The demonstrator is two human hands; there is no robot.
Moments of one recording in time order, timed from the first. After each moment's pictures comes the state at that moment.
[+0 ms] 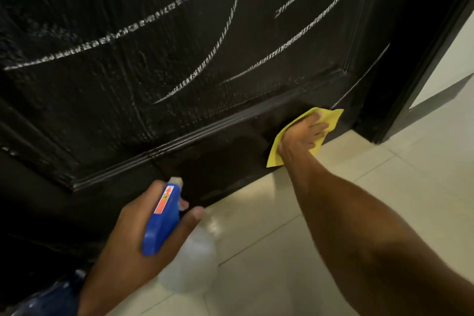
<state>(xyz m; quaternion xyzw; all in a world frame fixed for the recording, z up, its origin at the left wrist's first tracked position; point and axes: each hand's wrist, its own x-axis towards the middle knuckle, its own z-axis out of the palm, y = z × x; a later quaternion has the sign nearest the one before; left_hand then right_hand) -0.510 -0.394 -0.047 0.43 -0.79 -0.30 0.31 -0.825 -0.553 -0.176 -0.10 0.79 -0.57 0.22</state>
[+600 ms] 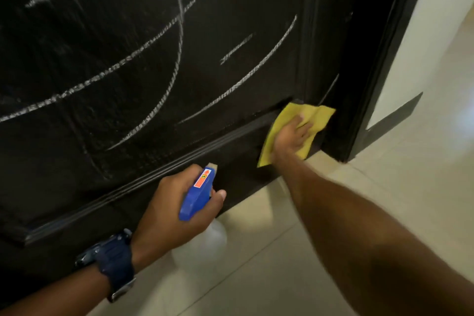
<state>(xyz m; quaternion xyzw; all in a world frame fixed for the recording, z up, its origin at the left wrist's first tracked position) -0.625 -0.436 -0.023 0.33 -0.84 -0.28 0.32 -0.897 -0.550 -0.107 0.01 0.67 -0.70 0.24</state>
